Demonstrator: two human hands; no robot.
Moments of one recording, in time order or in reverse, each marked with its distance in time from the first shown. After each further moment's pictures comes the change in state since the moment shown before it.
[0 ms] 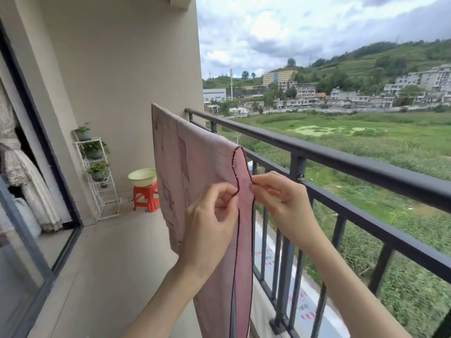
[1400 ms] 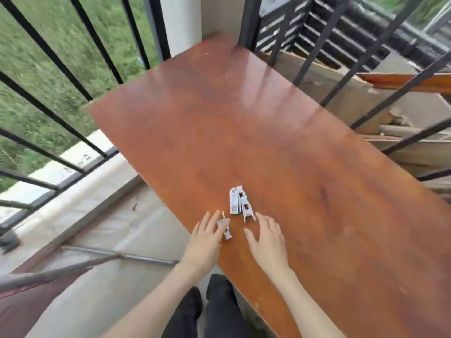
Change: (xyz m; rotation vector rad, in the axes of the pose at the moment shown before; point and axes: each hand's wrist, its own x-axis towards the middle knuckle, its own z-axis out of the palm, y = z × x) left_hand -0.507 -0.001 -0.149 -0.406 -2.084 1.383; right_hand -0.602 -0.215 0.329 -0.815 1.351 2.112
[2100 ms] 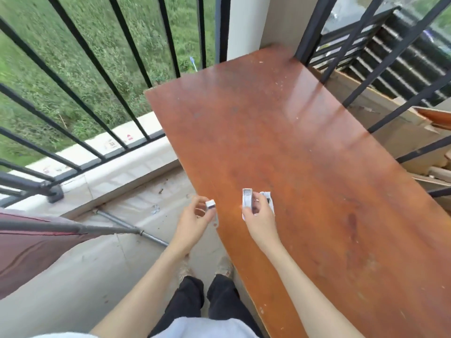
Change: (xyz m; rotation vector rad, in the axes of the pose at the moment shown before) left_hand -0.029 -0.012 -0.046 -1.030 0.535 -0.458; right_hand 0.021 -0.067 -0.022 0.589 -0.199 -0.031
